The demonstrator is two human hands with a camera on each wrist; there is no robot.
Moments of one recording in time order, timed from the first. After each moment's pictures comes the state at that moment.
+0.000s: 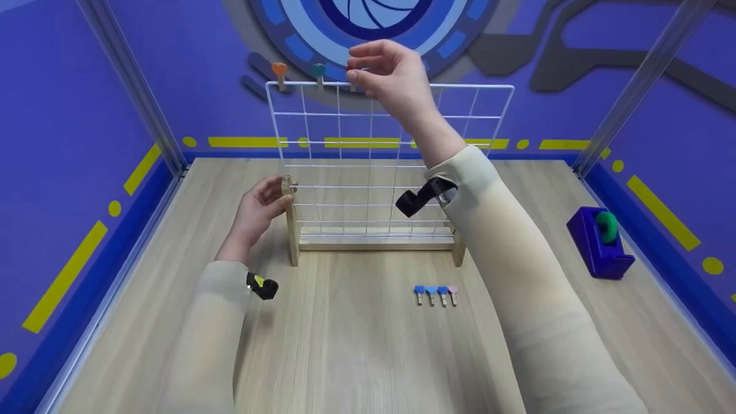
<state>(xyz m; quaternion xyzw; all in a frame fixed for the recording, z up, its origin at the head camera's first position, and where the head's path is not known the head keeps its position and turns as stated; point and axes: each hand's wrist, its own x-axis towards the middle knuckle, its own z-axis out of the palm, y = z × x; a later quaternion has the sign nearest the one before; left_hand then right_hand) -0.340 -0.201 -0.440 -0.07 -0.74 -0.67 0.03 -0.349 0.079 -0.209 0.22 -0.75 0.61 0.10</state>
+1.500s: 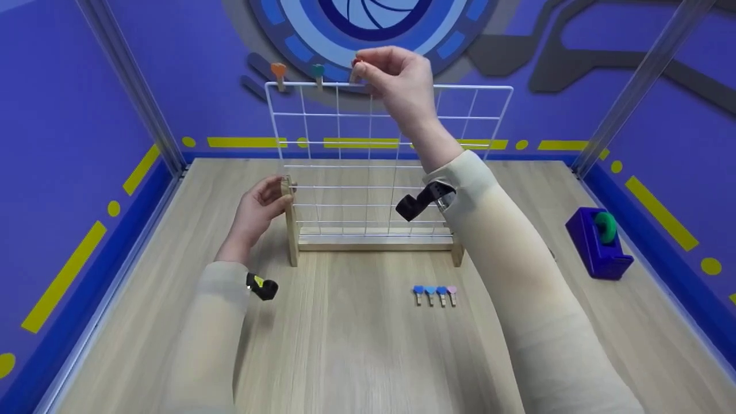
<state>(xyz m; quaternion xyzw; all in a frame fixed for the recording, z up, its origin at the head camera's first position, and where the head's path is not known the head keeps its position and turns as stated) -0.339 -0.201 -0.440 -0.06 -0.74 -0.67 0.03 -0.357 0.078 -0.219 0.22 -0.69 0.67 0.16</state>
